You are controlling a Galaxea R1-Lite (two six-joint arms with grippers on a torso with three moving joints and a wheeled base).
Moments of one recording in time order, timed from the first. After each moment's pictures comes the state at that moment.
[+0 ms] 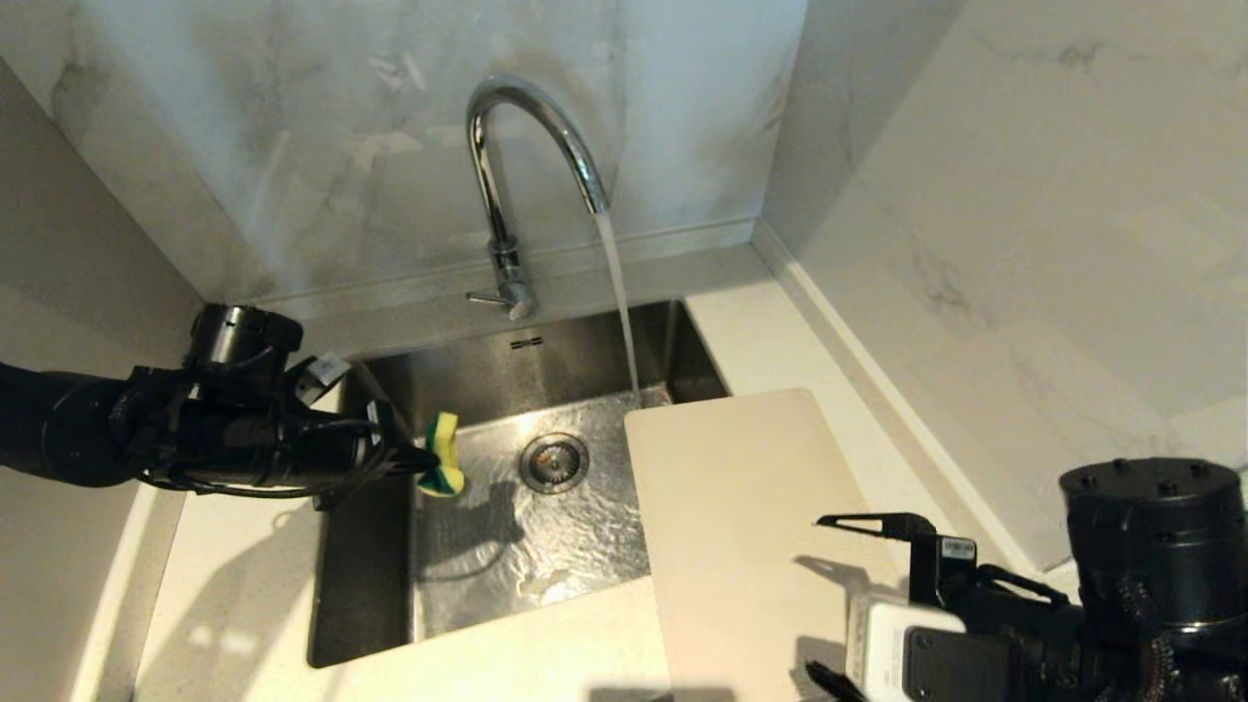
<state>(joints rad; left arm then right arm) -0.23 1.82 -1.09 -0.06 -0.41 -0.67 0.40 1.32 -0.47 -0.34 0.27 -1.10</state>
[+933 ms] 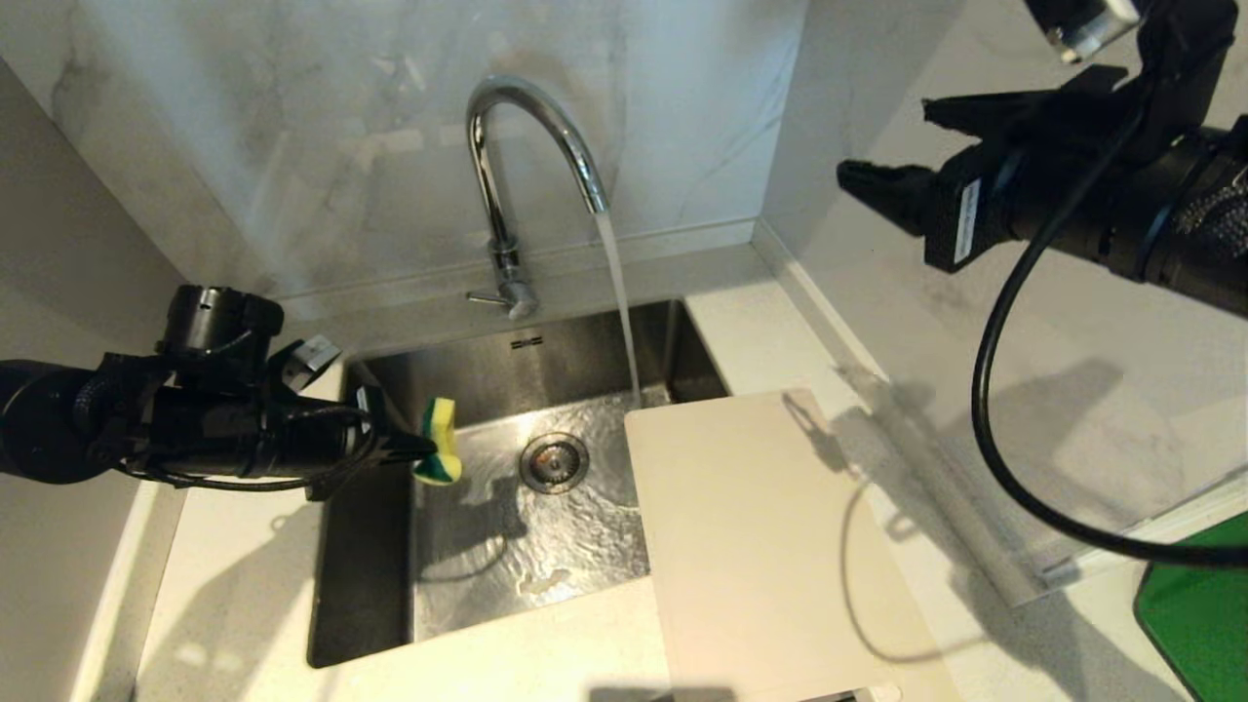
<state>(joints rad) -0.24 1.77 -1.08 -0.05 -0.41 -0.67 0.29 1.41 -1.22 -0.33 0.13 -0.45</state>
